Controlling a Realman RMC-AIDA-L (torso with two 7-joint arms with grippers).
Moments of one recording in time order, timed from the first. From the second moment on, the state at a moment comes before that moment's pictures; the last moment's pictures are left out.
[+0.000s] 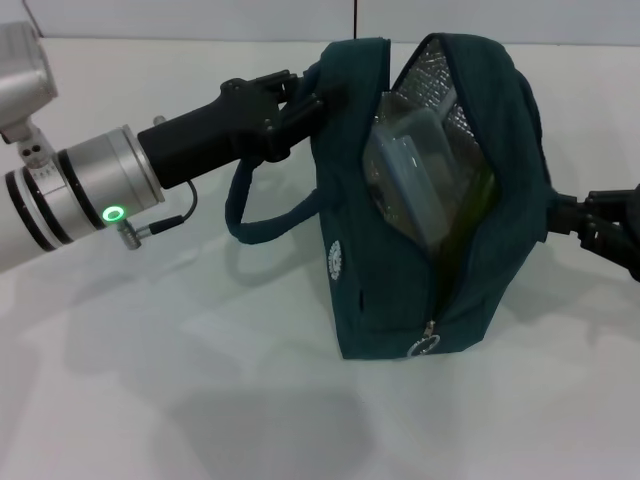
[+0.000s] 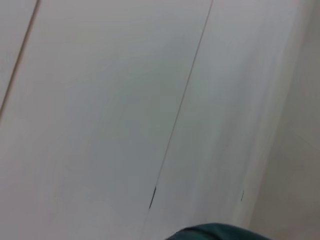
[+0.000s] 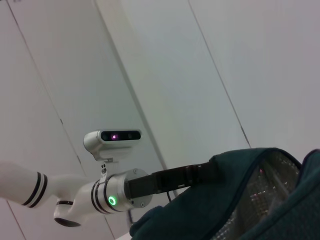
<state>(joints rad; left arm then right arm) -0.75 -2.09 2.84 -0.28 -0.65 1.63 -1.08 0.47 1.97 -0.81 -0.55 -1.68 -1.75 1.39</state>
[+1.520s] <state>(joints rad) -0.72 -2.09 2.84 -0.15 -0.64 1.63 -0.96 0.47 2.02 -1.07 -0.60 -1.86 -1.68 1.37</state>
